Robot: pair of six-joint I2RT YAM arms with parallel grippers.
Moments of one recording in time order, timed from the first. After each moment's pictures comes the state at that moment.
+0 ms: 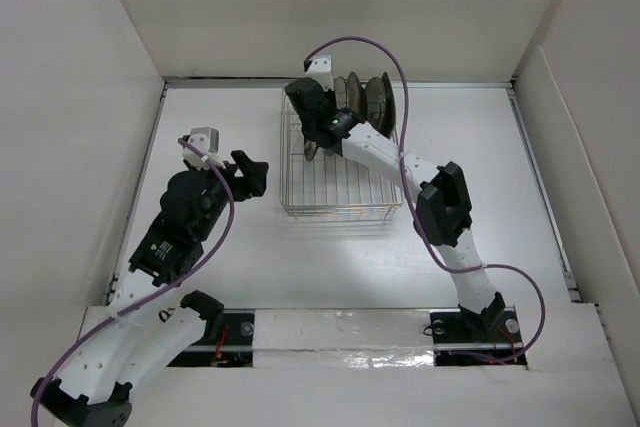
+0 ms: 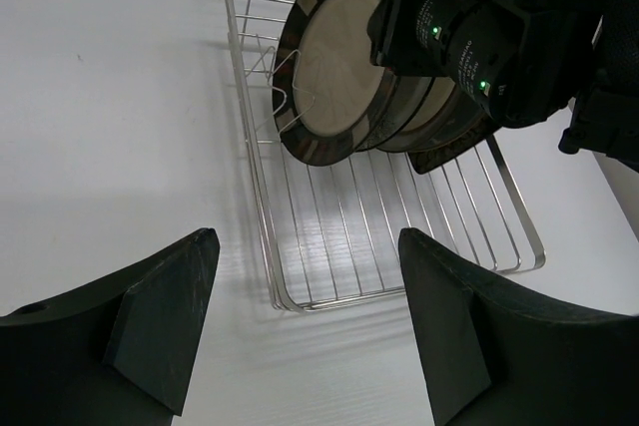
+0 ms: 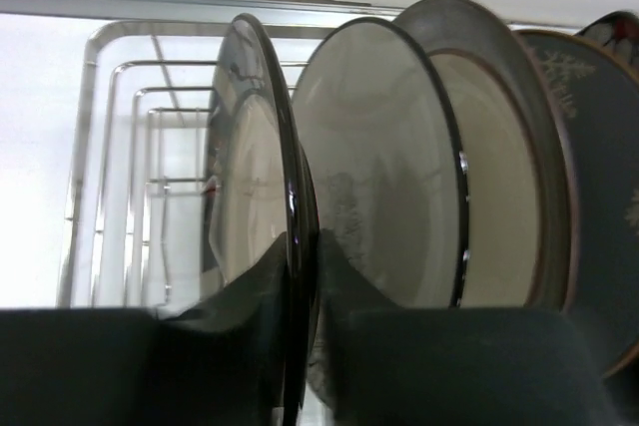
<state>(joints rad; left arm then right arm) -0.49 0.67 0.82 -0.32 -0.19 -0.42 0.80 2.24 2.16 -0.43 0.83 0.26</state>
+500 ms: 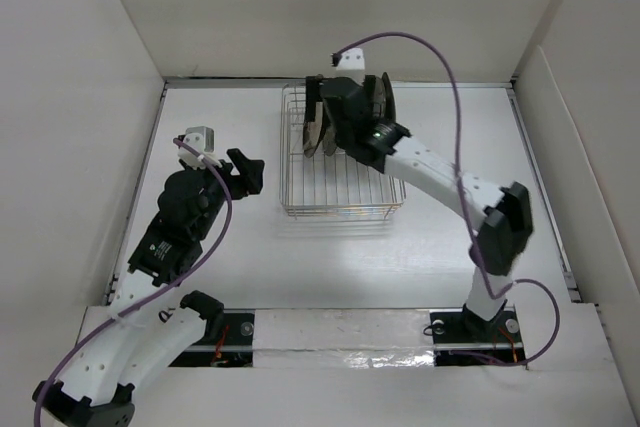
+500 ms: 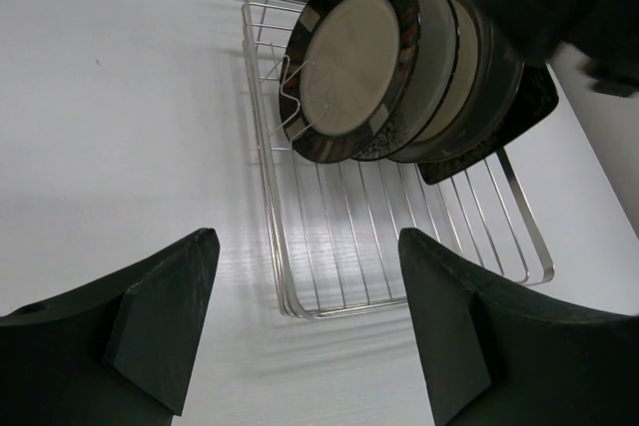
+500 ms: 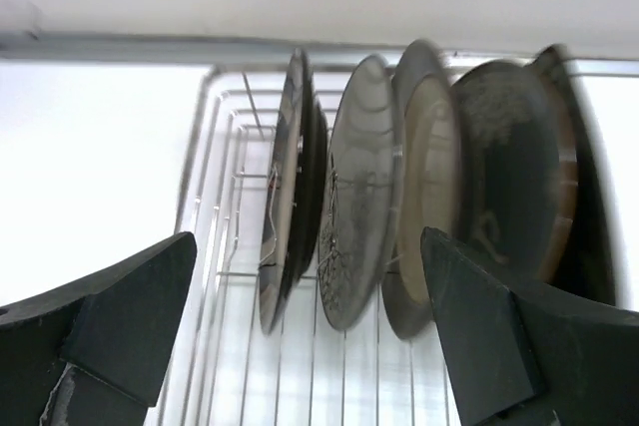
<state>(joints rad) -0.46 0.66 0.82 -0.32 -0.20 -0.42 0.82 1.88 1.80 -0.25 0.72 0.28</state>
